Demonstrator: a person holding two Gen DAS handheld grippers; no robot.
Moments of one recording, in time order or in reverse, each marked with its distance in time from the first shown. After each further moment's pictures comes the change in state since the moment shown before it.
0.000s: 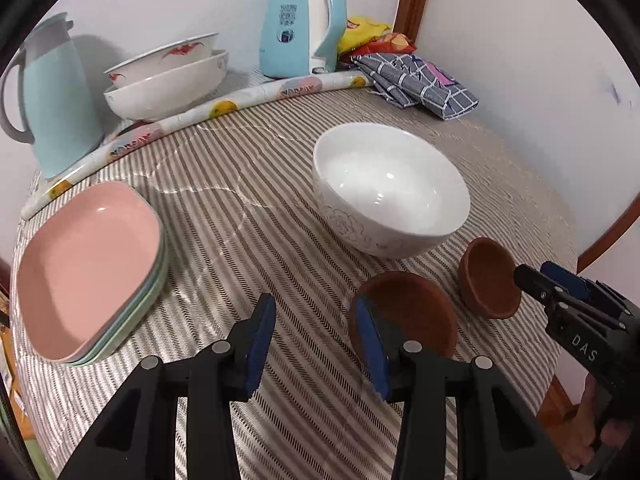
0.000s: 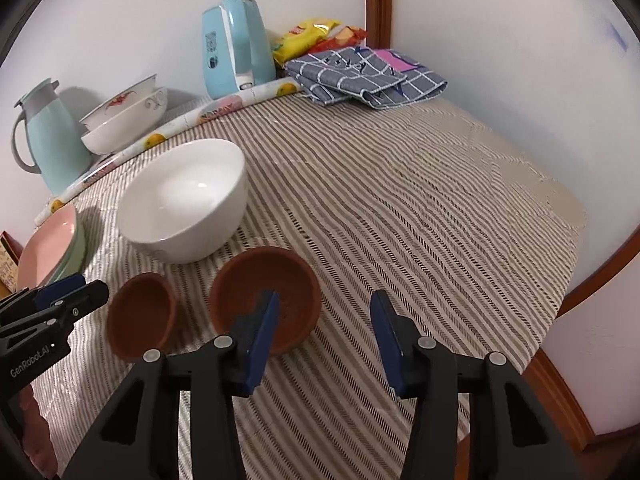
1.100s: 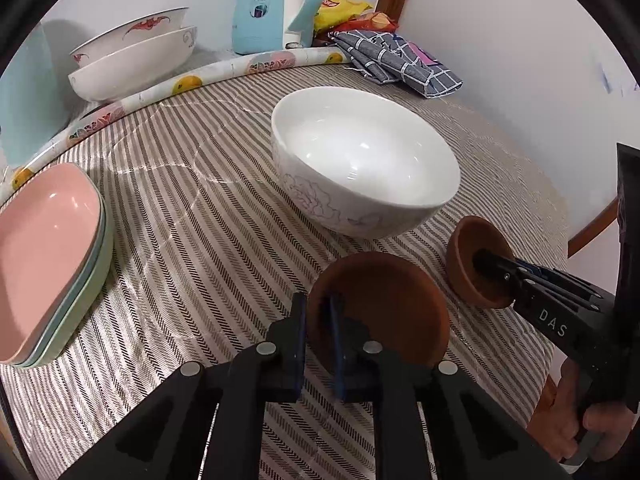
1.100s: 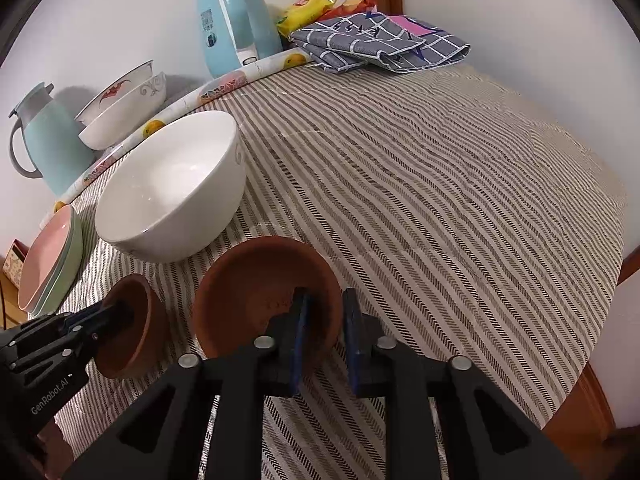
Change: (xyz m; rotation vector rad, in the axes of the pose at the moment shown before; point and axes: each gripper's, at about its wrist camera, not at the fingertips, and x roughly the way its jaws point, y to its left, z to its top) left arm 0.025 -0.015 -0.005 0.018 0.041 -0.077; right arm 0.038 0.001 0.003 0.032 0.062 0.094
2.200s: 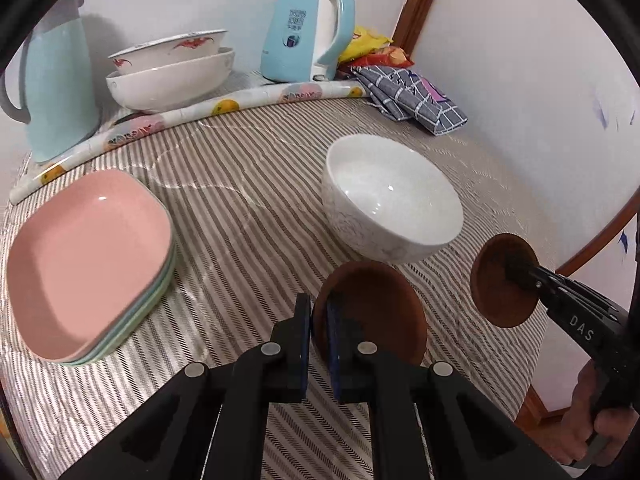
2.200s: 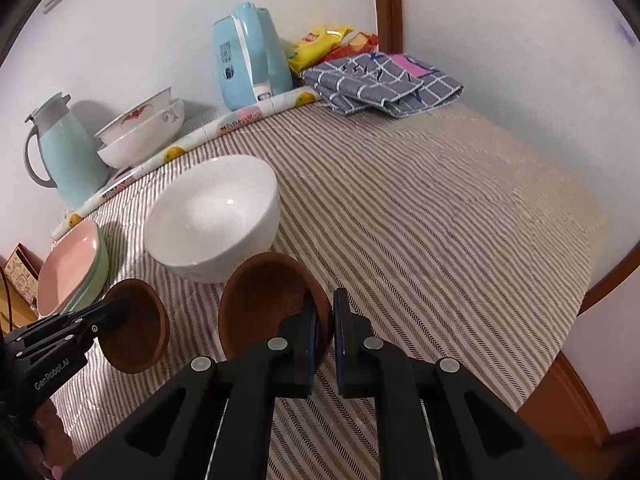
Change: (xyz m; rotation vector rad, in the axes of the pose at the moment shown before) left arm -0.041 0.031 0.002 -0.071 -0.072 -0.021; right arm -0.052 0.023 0.005 -0.018 -0.095 -0.037
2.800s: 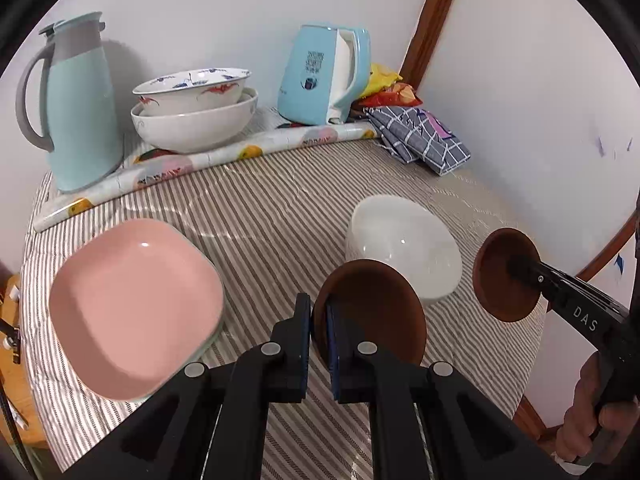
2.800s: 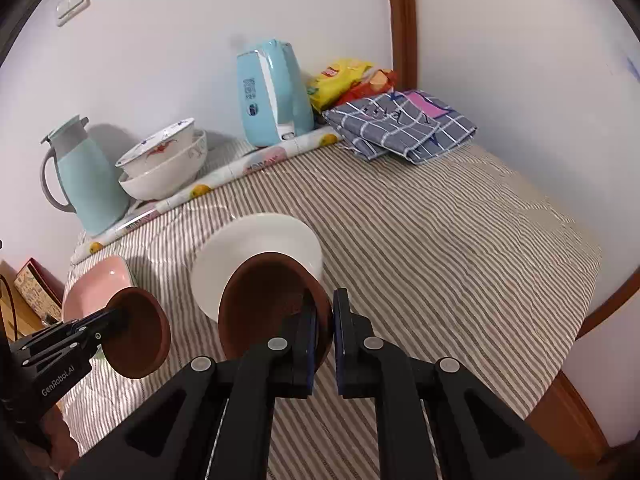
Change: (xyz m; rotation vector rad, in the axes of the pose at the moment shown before) left arm -0.035 0.020 0.026 -0.020 -0.078 0.008; right arm -0.024 0.031 0.037 -0.013 -0.063 0.032
